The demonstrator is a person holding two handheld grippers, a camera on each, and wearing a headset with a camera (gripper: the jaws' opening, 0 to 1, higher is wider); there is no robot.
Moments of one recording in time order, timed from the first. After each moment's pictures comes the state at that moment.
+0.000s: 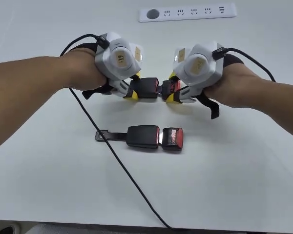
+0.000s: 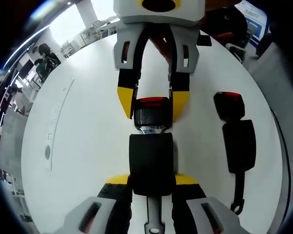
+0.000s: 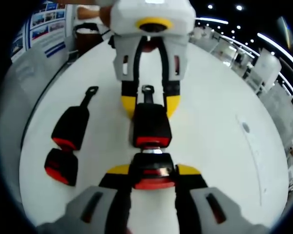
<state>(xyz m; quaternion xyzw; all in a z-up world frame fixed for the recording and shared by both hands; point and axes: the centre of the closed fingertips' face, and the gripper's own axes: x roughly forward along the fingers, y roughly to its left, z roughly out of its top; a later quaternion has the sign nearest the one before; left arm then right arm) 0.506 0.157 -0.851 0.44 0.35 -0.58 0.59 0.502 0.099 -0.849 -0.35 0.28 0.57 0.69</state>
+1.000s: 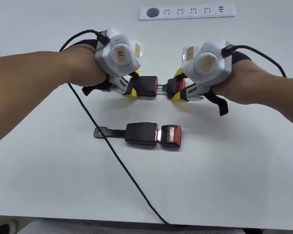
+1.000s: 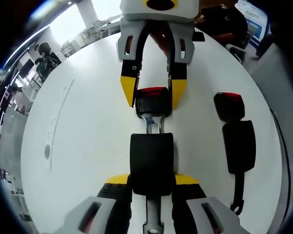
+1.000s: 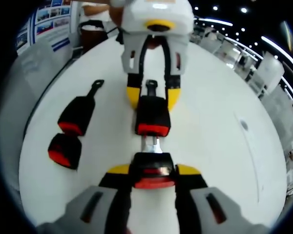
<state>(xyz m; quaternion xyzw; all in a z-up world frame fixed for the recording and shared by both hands) 0.507 0.160 -0.852 0.43 0.35 -0.58 0.60 0.501 0.077 -0.848 -0.36 0.28 0.58 0.68</state>
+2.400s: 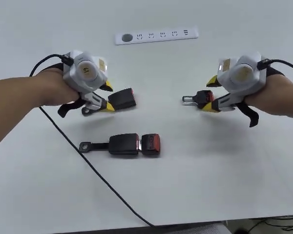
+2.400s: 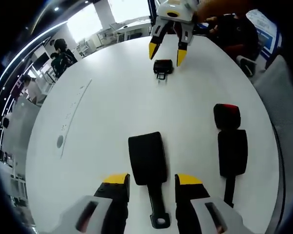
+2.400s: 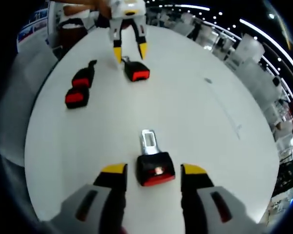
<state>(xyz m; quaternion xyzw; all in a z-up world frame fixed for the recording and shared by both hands) 0.496 0.171 -0.820 0.40 0.34 -0.54 0.65 0.483 -0.067 -0.822 -0.35 0.33 0.47 0.74</state>
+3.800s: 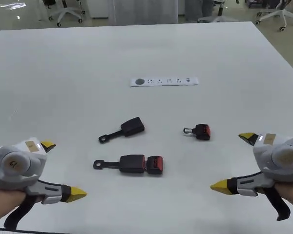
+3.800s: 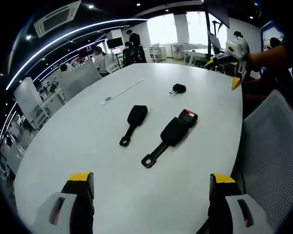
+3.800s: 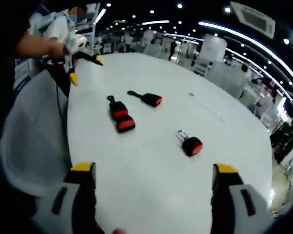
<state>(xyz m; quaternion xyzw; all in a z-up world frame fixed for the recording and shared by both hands) 0.319 0.289 -0.749 0.22 0.33 -0.34 0.85 0.340 -0.075 -0.758 -0.23 0.28 0.39 0.84</state>
